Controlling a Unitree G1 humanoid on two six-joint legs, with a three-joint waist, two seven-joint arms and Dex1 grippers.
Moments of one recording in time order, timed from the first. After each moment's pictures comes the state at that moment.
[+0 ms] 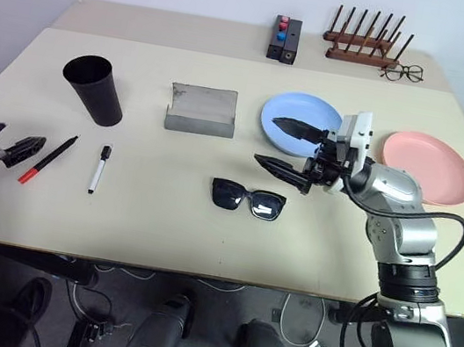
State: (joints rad) left arm -0.08 0.93 0.60 0.11 -0.50 0.63 -0.70; right arm -0.61 -0.43 0.02 0.02 0.44 0.21 1.05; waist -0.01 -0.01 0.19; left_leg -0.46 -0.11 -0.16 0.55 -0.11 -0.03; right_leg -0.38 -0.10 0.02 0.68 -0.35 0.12
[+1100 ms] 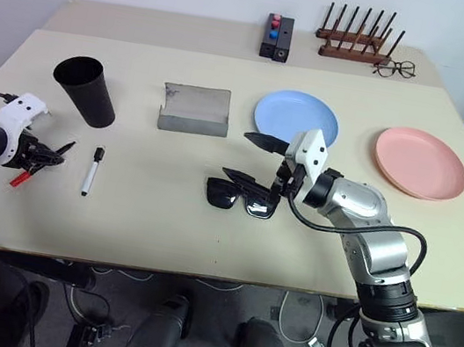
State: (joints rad) left arm -0.83 1.01 -0.15 0.96 0.02 0.45 -1.13; right arm -0.52 -0.39 0.16 -0.16 0.33 0.30 0.85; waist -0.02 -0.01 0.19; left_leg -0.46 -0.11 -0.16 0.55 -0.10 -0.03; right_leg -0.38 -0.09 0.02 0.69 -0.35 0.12
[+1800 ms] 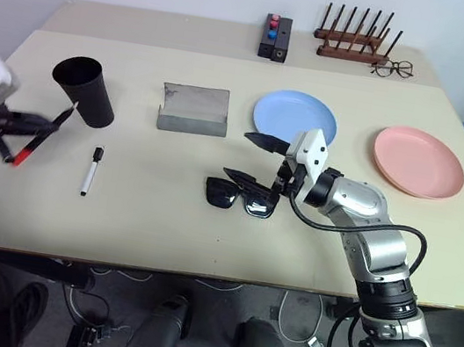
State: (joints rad) left arm -0.47 1.07 0.31 0.25 -0.29 0.45 -1.17; right arm -0.53 -0.39 0.15 -0.11 0.33 0.28 0.88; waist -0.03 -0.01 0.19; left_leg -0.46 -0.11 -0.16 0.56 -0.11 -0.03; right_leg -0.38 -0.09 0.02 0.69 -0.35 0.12
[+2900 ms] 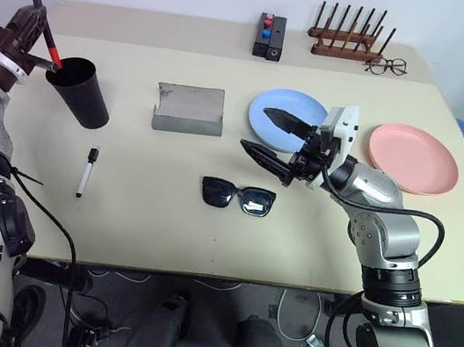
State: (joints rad) left arm -0.94 0.74 0.44 1.08 -0.35 -0.32 -0.74; right arm -0.59 -0.37 0.03 -0.06 0.47 0.30 0.89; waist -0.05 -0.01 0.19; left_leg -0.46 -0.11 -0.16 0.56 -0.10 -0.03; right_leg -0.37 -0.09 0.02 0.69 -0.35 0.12
